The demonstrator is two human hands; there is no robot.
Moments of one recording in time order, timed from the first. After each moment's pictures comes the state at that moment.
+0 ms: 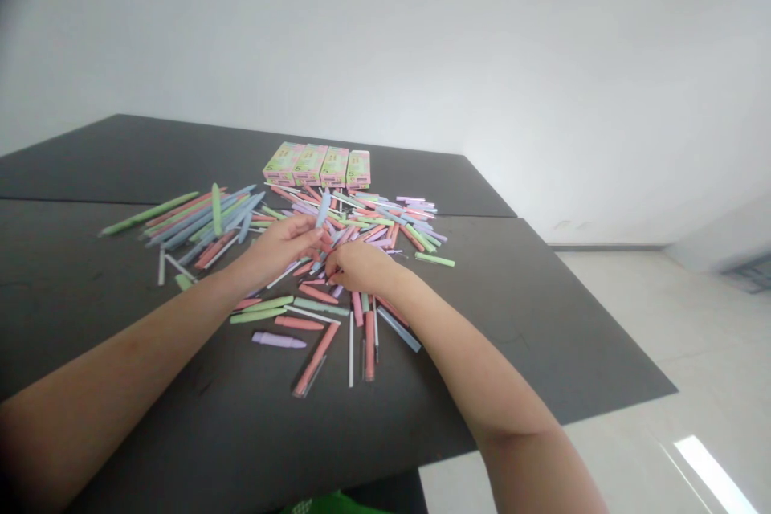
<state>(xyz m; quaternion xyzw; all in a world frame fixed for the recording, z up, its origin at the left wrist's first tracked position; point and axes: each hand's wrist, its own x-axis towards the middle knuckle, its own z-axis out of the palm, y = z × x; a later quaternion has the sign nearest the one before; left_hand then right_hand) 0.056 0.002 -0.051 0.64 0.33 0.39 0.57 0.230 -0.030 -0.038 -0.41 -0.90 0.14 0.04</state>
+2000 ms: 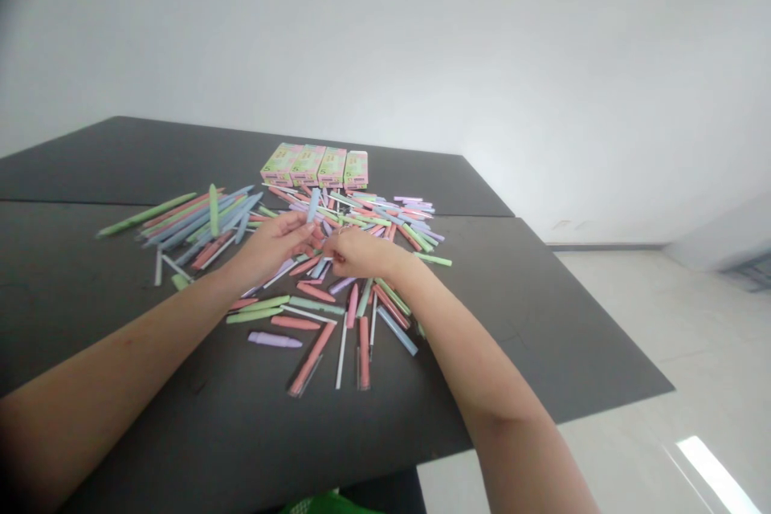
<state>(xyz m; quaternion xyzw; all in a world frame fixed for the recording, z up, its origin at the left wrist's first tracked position) 0.054 0.006 -0.059 0.62 0.32 0.43 0.58 0.239 -0.022 -0.018 -0.34 -0.93 0.10 0.07</state>
